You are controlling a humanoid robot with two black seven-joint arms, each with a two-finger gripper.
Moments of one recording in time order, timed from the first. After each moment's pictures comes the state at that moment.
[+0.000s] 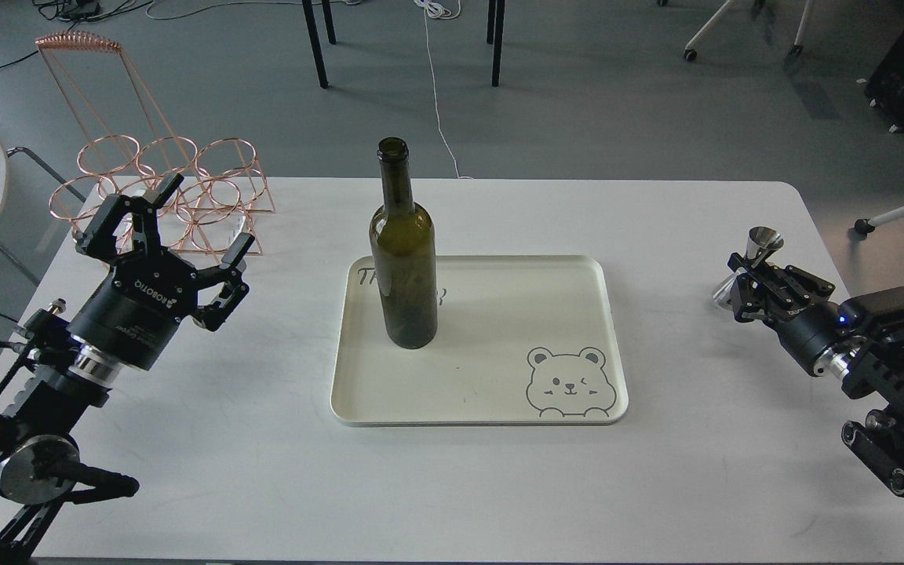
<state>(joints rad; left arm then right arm) -0.02 0.43 -1.29 -1.46 0.46 -0.49 -0.29 0.49 -0.45 0.61 0.53 -1.77 -0.49 0.49</state>
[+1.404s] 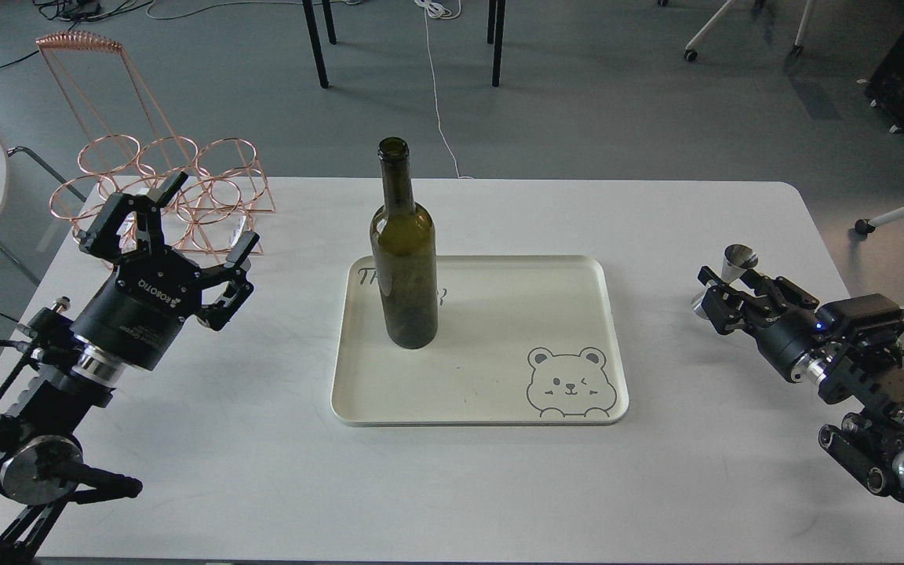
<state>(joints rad) -0.01 0.43 -1.29 -1.47 0.46 -0.49 -0.29 0.52 -0.42 0.52 0.55 -1.70 -0.49 0.49</state>
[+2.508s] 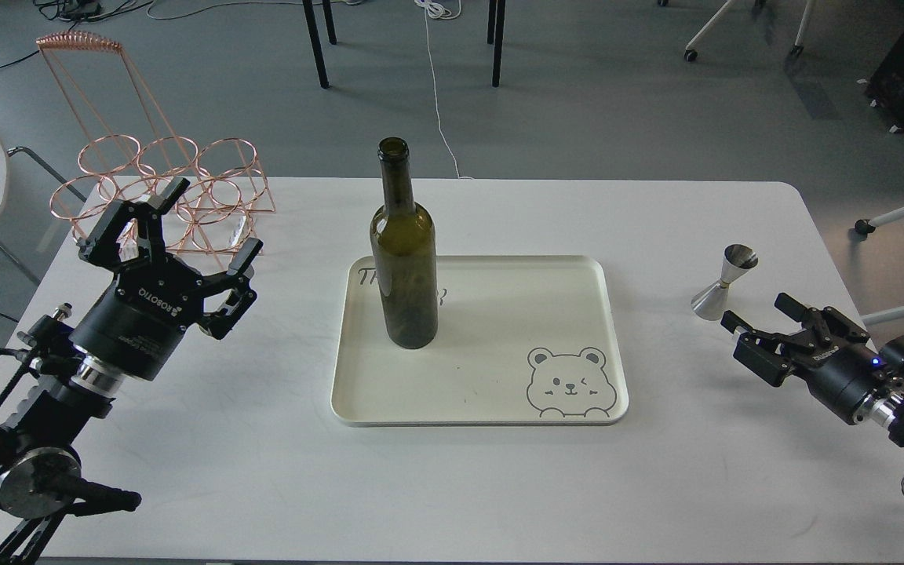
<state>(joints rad) 0.03 0.43 -1.29 -1.53 0.46 -0.49 -0.29 0.35 -0.75 0.49 0.95 -1.70 -0.49 0.49</state>
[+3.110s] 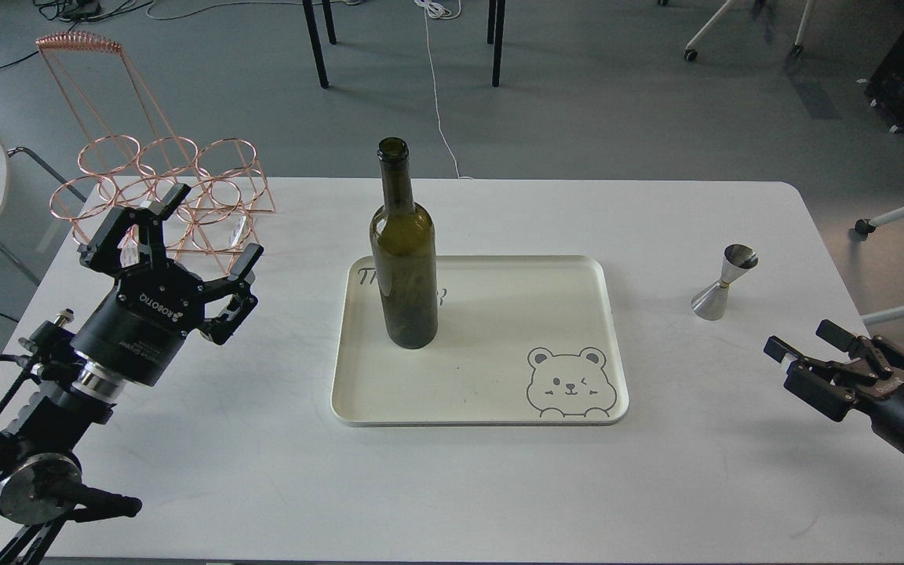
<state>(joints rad) 0.04 0.43 -1.29 -1.53 0.46 -0.49 -0.29 0.20 -1.06 0.48 1.33 -1.51 -0.49 0.49</state>
